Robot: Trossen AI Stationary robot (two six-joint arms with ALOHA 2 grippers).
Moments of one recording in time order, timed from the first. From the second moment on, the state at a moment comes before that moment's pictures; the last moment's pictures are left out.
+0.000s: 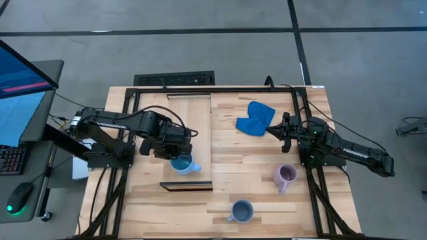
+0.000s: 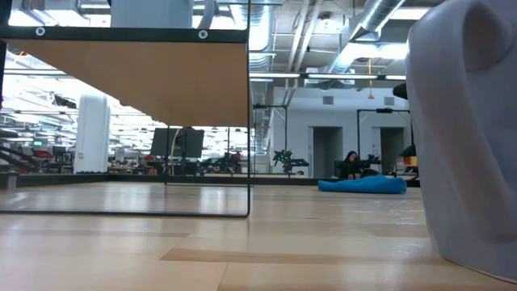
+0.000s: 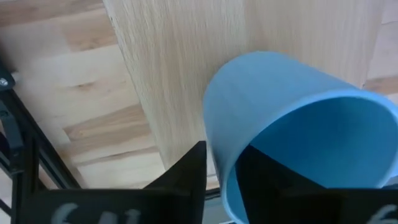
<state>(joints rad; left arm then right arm) -0.15 1.54 1.60 -1.45 0.17 -1.57 -0.39 0.11 0.01 0.03 -0.25 0.26</state>
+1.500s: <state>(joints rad) -0.31 1.54 1.60 -1.29 0.11 -1.95 -0.39 0.11 0.01 0.03 -0.25 0.25</state>
